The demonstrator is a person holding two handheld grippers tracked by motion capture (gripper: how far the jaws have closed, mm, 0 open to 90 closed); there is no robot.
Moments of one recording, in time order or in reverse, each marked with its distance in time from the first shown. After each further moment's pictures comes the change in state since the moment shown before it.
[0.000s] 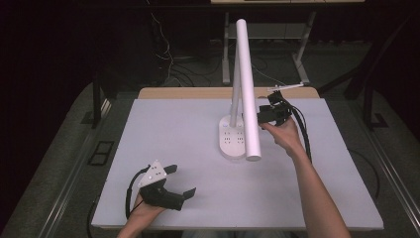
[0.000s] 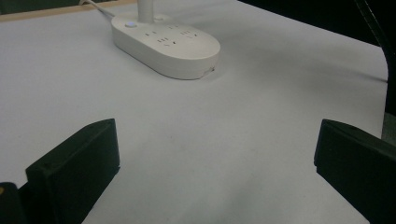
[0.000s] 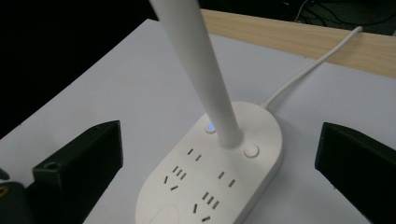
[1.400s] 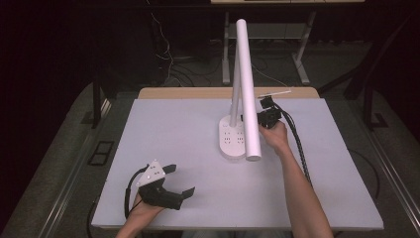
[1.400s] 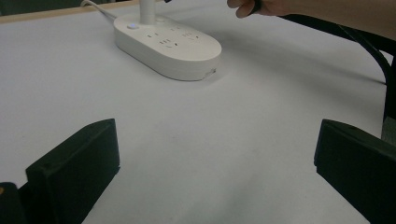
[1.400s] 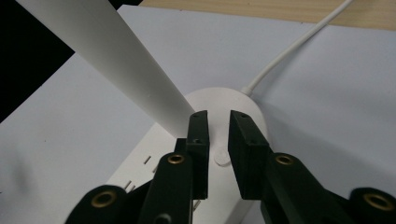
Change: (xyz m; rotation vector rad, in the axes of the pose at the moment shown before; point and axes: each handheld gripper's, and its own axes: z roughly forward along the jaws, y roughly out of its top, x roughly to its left) left arm 0.003 0.000 -0.002 -0.004 -0.003 0.003; right arm -0.039 -0.018 0.056 0.046 0.023 0.078
